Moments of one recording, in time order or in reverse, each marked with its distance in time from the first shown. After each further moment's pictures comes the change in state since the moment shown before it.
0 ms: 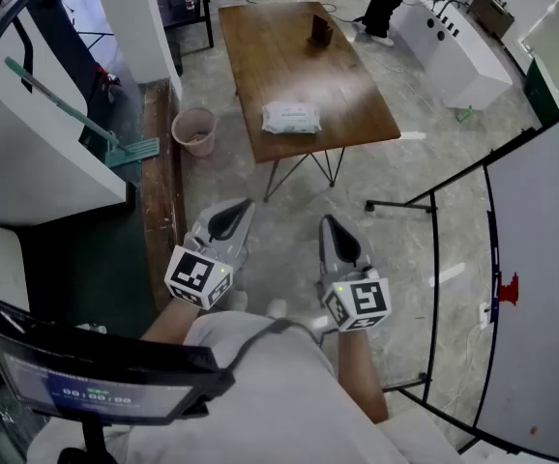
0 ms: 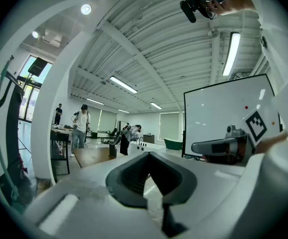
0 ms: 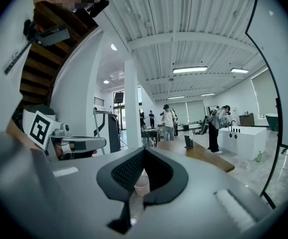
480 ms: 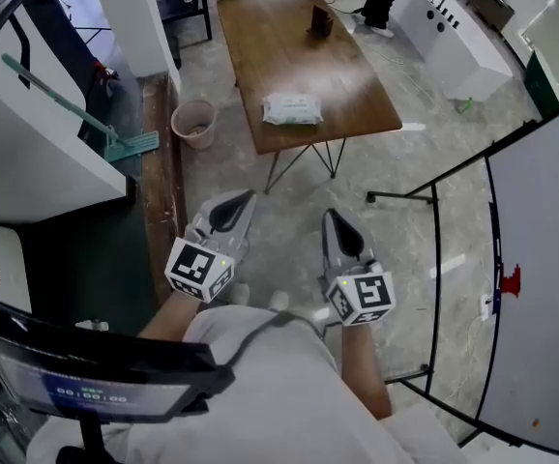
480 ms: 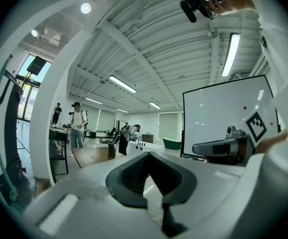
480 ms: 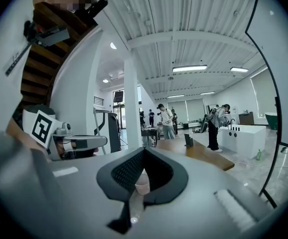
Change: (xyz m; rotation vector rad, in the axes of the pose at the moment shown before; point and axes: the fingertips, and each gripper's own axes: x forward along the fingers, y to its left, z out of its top) left arm -0.002 -0.002 -0.003 0.003 0.003 -0.013; right arm -0.006 0.001 -0.009 0.006 0.013 -0.002
